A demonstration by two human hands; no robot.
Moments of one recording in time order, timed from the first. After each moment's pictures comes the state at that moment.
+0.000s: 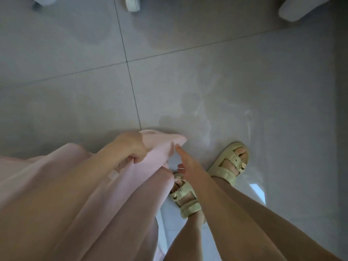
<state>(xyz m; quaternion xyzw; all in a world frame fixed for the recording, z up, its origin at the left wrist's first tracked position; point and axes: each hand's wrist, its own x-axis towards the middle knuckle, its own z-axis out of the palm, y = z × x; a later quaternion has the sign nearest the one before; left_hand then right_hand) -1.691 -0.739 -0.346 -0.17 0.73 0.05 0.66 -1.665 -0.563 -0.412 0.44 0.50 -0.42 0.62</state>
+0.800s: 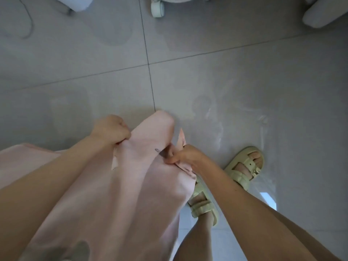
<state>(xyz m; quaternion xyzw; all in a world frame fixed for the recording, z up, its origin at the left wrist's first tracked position) -1.671 -0.821 -0.291 -0.44 0.76 0.23 0.41 -1.692 -0.605 -0.373 0.16 0.59 -0.36 0.70</state>
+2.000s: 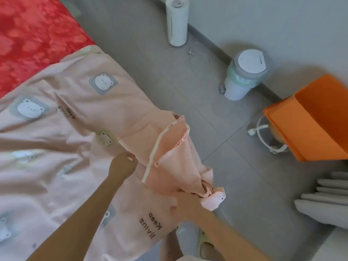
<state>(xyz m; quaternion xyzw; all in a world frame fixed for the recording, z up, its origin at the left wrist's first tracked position) -1.314 -0.738 0.054 -0.79 0.49 0.36 -0.01 -1.506 -0.630 0.034 -0.65 0.63 0.09 0.42</state>
